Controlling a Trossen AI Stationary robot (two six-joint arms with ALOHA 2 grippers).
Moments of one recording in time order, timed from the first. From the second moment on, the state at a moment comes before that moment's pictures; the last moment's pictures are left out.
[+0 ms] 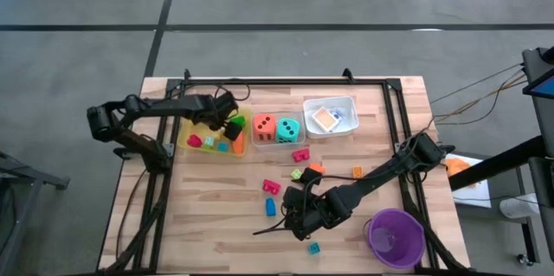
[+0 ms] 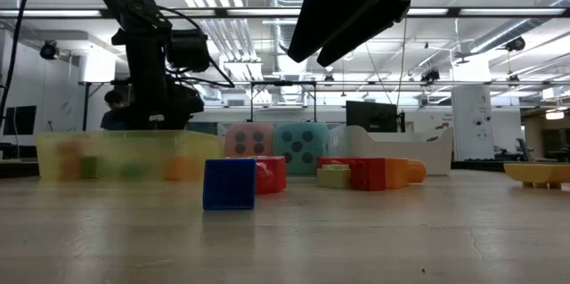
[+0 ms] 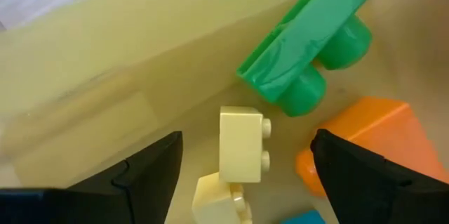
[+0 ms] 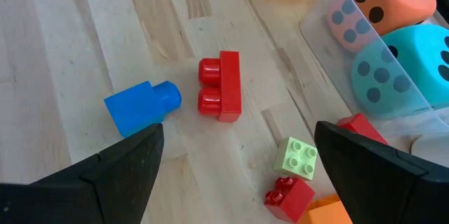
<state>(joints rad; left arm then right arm) 0.52 1.47 0.77 -0.63 -0.12 -0.50 0.51 1.98 1.55 -0.75 0.67 0.72</state>
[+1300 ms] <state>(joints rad) -0.29 1.39 0.85 -0.40 -0.20 -0.32 0.51 1.93 1.42 -1.04 0.70 0.94</state>
